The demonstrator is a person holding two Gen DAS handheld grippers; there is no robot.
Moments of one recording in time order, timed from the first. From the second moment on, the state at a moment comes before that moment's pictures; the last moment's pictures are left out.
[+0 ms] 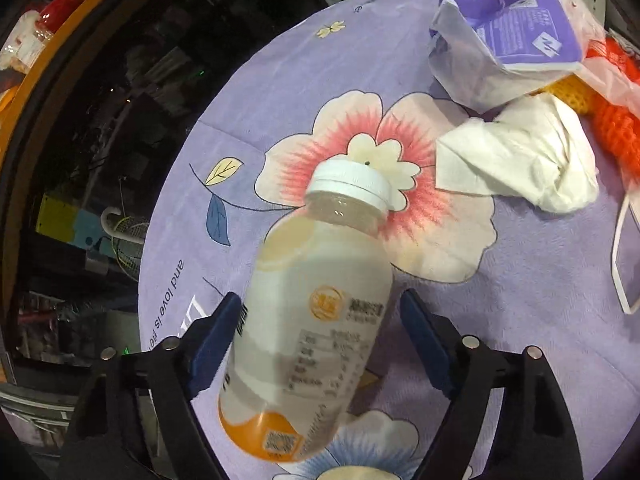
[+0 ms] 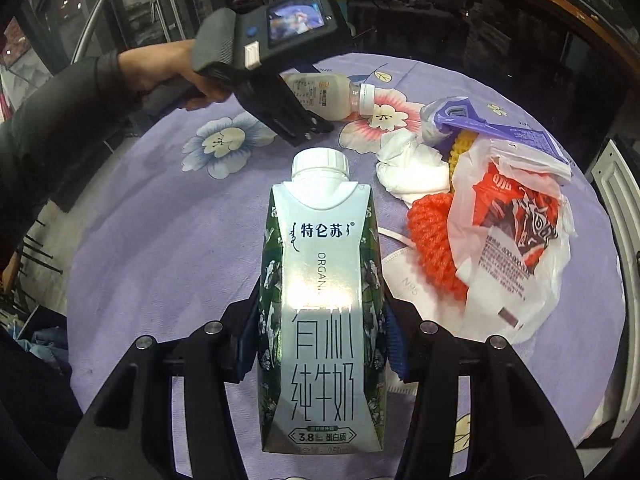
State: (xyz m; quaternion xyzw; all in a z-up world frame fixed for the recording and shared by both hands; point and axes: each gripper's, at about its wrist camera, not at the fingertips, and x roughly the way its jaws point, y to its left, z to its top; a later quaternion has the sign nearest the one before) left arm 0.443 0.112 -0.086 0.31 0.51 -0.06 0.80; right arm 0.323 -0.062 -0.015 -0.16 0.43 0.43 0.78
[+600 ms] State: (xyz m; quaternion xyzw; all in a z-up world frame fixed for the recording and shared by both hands) left arm 0.378 0.108 -0.058 0.16 0.44 -0.03 0.88; right arm 0.287 -0.098 -0.010 -0.04 0.40 0.41 0.82
